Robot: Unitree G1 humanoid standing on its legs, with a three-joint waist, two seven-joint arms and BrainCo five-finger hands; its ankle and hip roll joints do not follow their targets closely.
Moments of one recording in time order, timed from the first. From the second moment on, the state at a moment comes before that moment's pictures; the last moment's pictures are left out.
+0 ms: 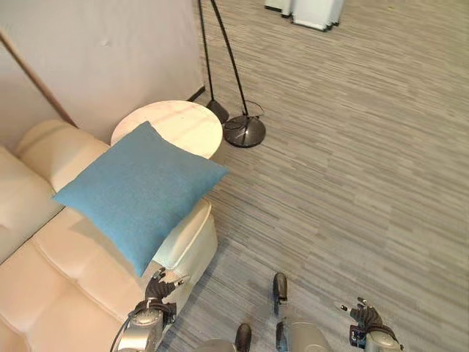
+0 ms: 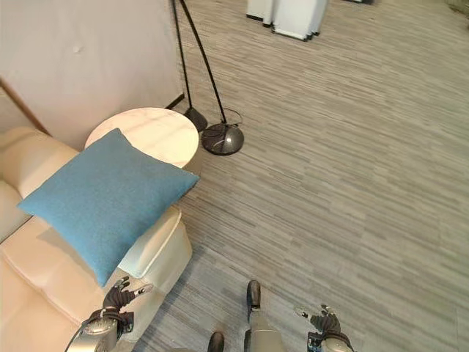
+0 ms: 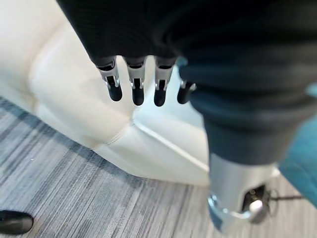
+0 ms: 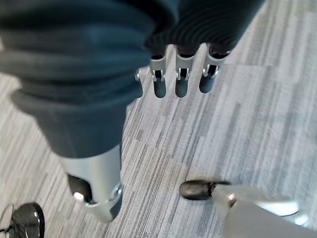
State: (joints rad) left arm 0.11 0.29 -0.06 0.55 -0.22 0.14 0.22; right arm 0.11 -0.24 -0.02 0.70 0.23 0.14 -0.22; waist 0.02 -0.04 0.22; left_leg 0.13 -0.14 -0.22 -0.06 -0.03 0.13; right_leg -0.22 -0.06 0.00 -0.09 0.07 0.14
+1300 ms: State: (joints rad) left arm 0.06 0.30 -0.08 0.63 -0.26 0.16 0.21; right arm 0.08 -0.22 0.02 0.74 0.22 0.13 -0.20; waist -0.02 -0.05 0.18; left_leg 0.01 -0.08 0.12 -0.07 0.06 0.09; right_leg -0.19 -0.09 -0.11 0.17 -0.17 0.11
